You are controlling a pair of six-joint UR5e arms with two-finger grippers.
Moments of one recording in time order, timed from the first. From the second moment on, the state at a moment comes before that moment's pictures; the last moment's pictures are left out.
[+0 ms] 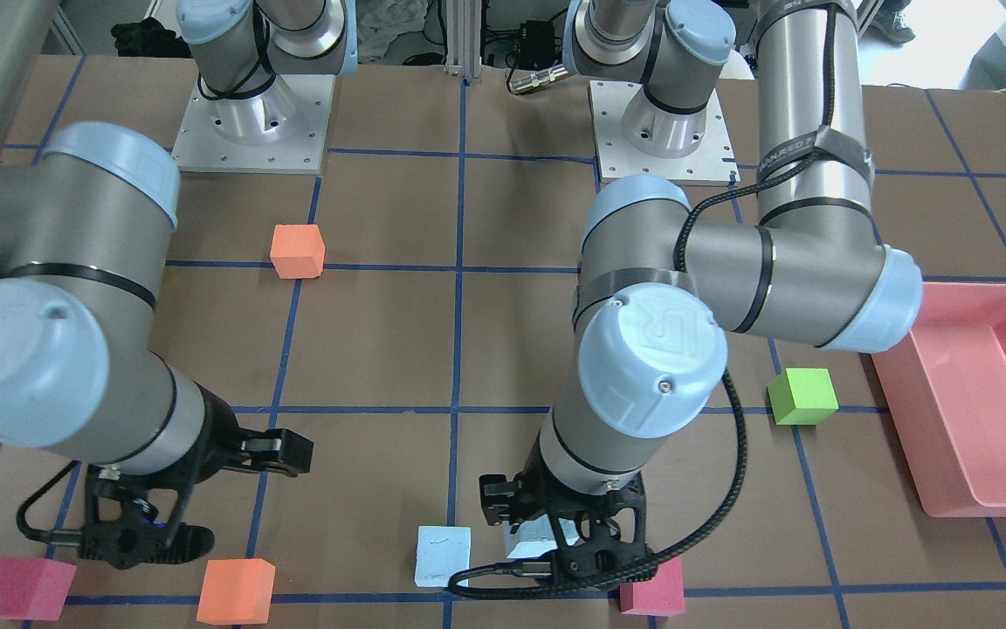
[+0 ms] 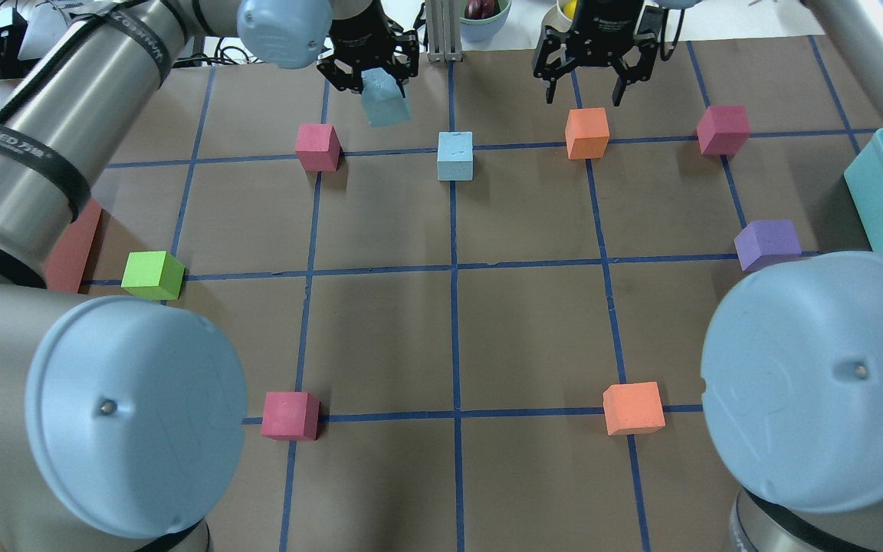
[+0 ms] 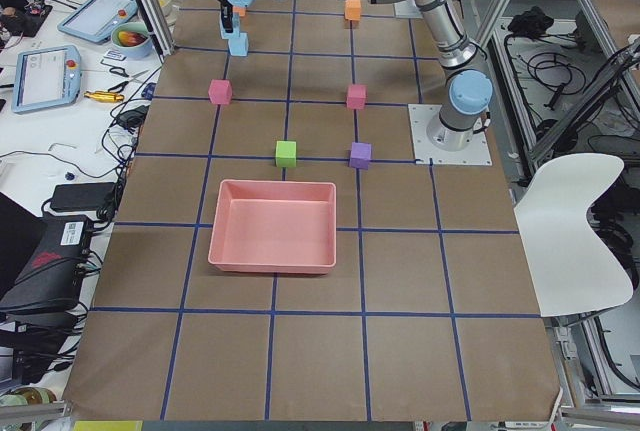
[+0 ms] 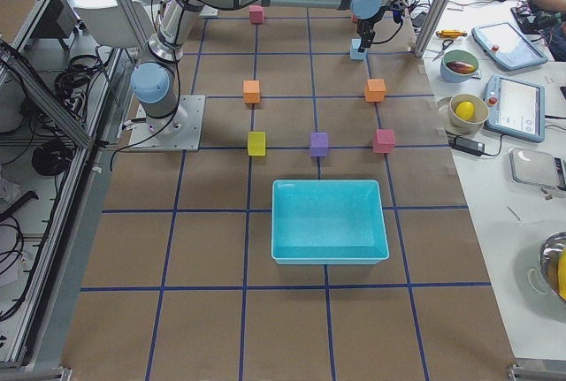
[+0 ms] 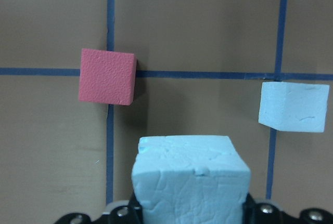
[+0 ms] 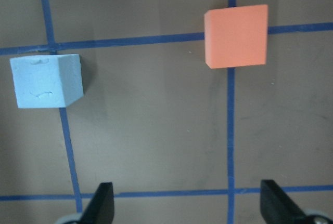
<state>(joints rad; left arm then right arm) -1.76 -2.25 -1.01 -1.33 1.49 -0.28 1.59 -1.02 1.08 -1.52 -1.50 0.08</state>
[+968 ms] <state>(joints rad) -1.86 -2.41 -0.90 -1.31 1.50 -0.38 1.56 -1.42 1.48 -1.50 -1.52 0.06</state>
